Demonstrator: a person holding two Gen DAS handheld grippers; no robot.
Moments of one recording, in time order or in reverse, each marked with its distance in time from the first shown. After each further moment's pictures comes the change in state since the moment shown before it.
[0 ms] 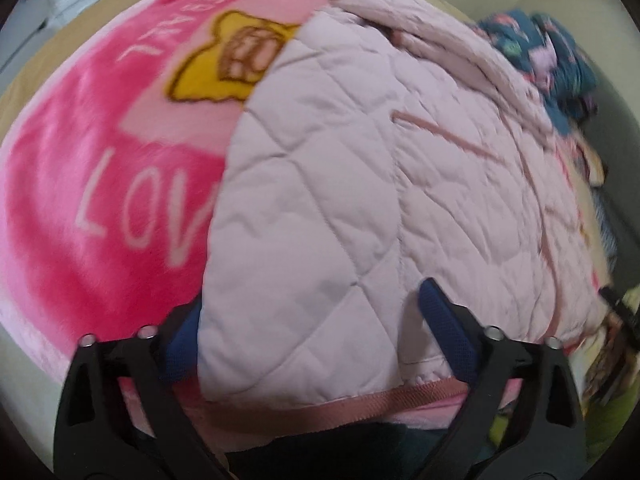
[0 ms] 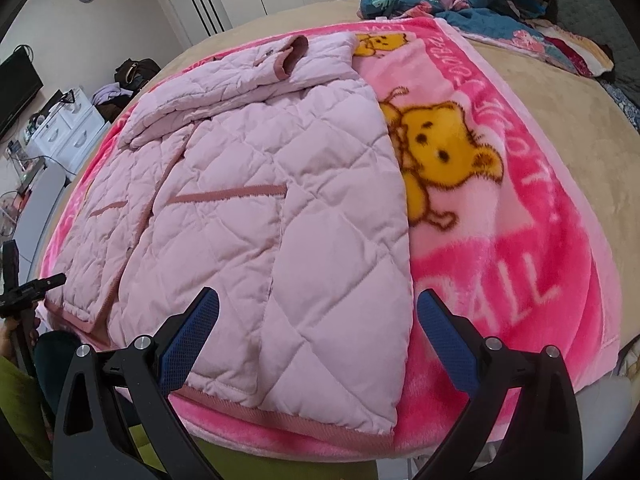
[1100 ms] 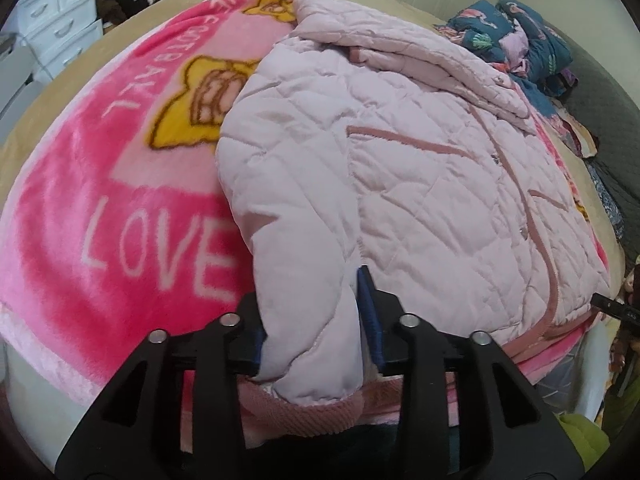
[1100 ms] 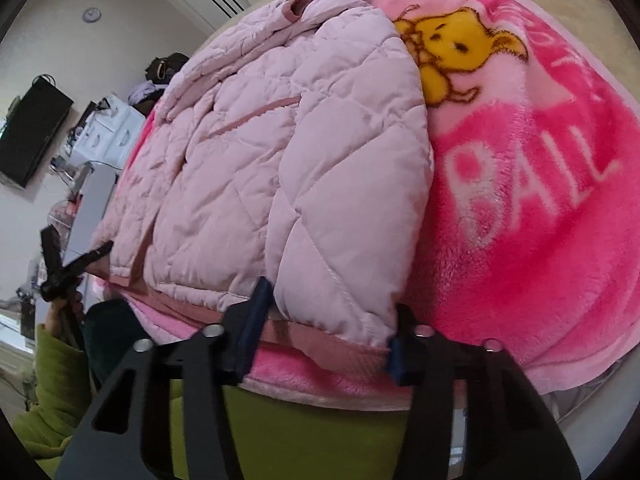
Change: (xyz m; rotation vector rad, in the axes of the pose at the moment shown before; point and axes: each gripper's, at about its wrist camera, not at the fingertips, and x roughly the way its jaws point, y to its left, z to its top) left arm -0.015 -0.016 -0.005 0.087 -0.099 0.000; right arm 0.009 -0.029 -0.050 0.106 0.129 0.277
